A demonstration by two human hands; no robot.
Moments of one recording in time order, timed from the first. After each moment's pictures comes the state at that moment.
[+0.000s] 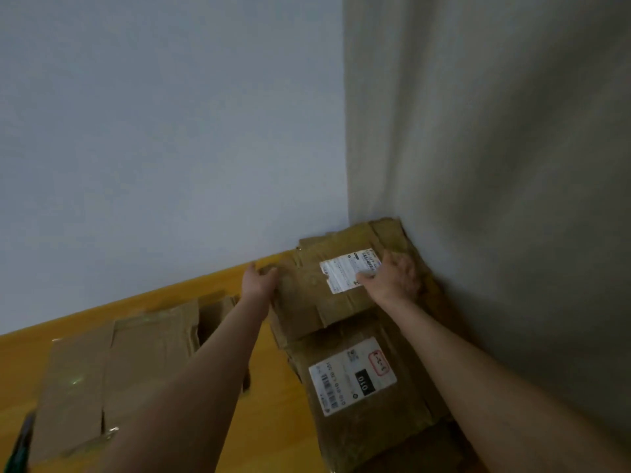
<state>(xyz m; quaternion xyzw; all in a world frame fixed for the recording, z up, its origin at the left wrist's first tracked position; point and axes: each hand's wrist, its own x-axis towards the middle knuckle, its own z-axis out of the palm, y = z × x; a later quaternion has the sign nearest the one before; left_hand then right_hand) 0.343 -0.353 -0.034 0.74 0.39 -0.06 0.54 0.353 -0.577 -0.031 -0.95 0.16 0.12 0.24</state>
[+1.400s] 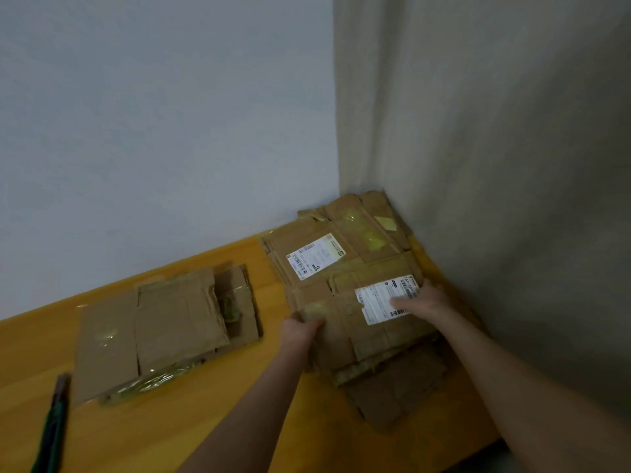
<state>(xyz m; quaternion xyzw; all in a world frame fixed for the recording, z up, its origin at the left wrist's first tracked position) 0.168 -0.403 -0.042 0.66 0.38 -0.21 0.60 0.220 -0.639 -0.044 -0.88 0.27 0.26 0.30</state>
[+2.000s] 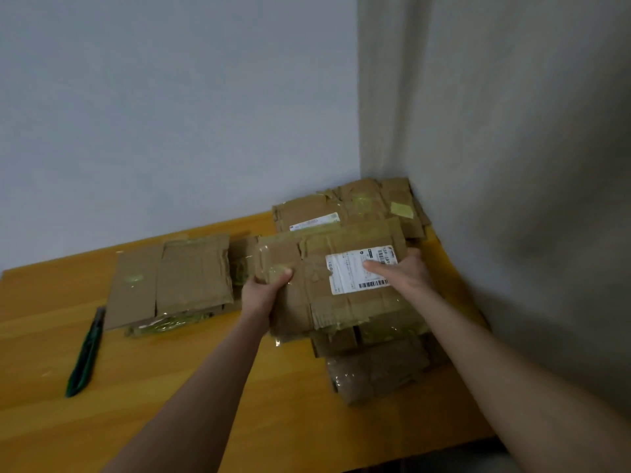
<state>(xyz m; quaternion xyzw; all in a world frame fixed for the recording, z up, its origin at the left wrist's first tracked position) 0.150 -0.384 -0.008 0.65 0.41 -0.01 0.64 0.229 -0.618 -0.033 -0.85 0.20 0.19 0.46</state>
